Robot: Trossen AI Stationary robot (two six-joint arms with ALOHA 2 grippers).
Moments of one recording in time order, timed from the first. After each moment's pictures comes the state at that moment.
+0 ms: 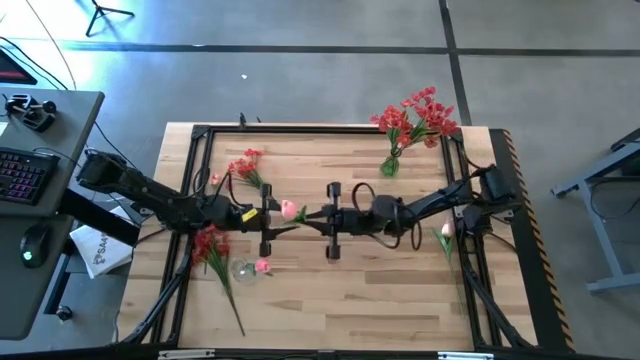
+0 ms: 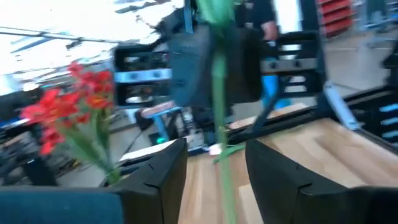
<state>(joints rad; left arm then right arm) -0.26 1.22 0.44 0.87 -0.26 0.34 0.17 1.81 0.98 1.19 0.06 -0.29</state>
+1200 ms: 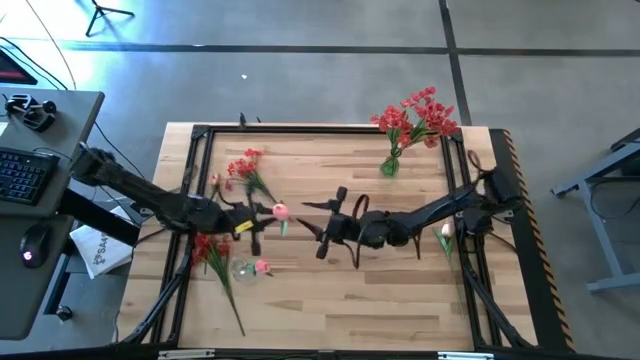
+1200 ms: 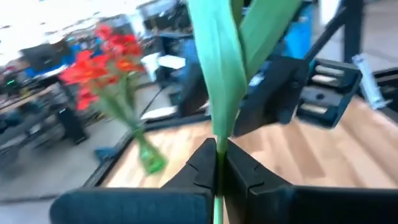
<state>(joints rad) -0.39 1.02 0.54 0.39 -0.57 0.24 0.28 1.77 1.06 0.77 0.58 -0.39</state>
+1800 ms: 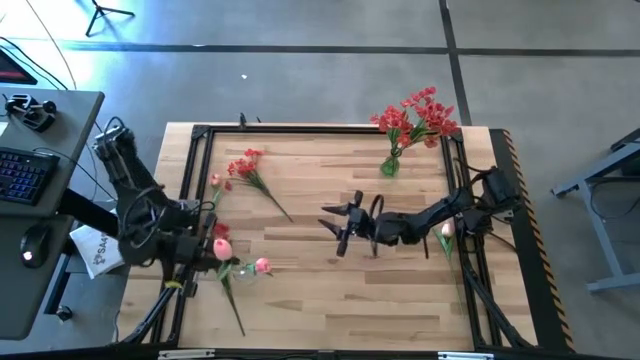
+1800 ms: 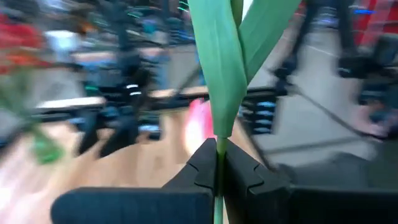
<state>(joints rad) -1.01 0.87 0.78 -0.14 -0.87 -0.16 0.24 1.79 0.71 1.09 0.52 -0.03</state>
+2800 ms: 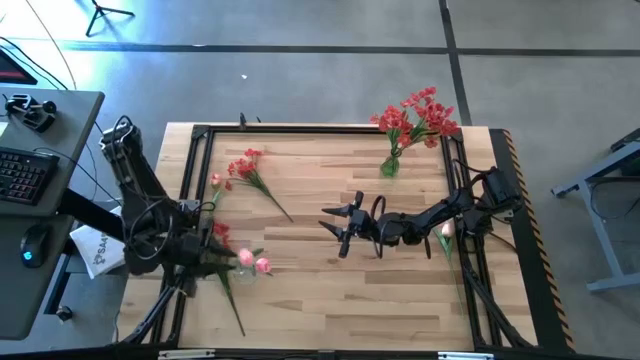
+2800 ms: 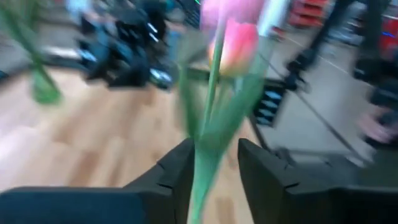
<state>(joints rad) -1.11 0.82 0.62 -0.18 -0.96 -0.49 0.24 1.79 0.69 1.13 0.50 -0.05</state>
